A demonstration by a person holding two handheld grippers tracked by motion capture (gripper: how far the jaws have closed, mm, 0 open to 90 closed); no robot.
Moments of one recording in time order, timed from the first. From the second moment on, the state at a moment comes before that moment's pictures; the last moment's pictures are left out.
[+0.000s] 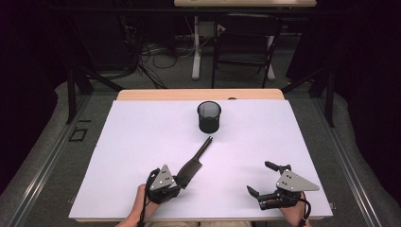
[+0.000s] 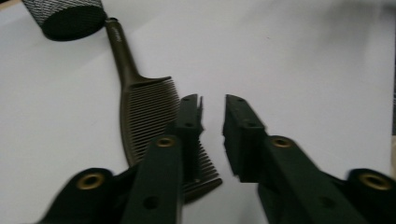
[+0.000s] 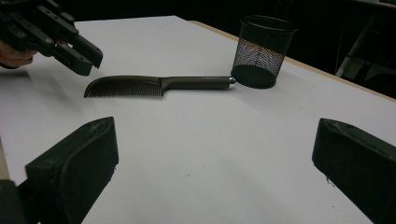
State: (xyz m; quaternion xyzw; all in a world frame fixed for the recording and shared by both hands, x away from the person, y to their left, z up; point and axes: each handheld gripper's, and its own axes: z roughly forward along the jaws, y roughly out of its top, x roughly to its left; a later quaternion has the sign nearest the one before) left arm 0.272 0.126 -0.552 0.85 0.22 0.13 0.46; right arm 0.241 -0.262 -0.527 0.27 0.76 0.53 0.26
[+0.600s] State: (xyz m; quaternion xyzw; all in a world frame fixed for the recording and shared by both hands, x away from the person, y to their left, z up) left arm 0.274 0.117 -0.566 0.88 0.22 0.12 0.41; right arm 0.242 -0.260 -0.528 0.27 0.76 0.53 0.26
